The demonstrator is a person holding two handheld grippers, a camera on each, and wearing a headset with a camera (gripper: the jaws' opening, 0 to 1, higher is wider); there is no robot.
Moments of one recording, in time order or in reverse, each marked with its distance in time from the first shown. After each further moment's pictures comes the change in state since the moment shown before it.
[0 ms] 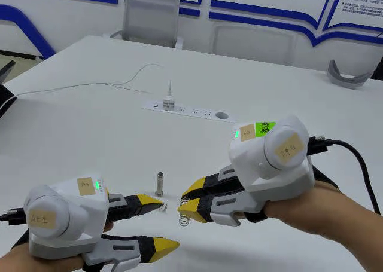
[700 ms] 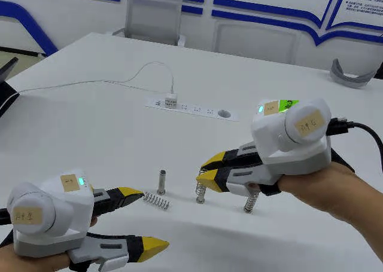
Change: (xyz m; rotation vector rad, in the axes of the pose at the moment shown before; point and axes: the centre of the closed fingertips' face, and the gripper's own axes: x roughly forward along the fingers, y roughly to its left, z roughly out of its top) left arm -0.013 0.016 -0.011 -0.045 0.010 0.072; right arm -0.017 -0.050 0.004 0.044 -0.032 -0.133
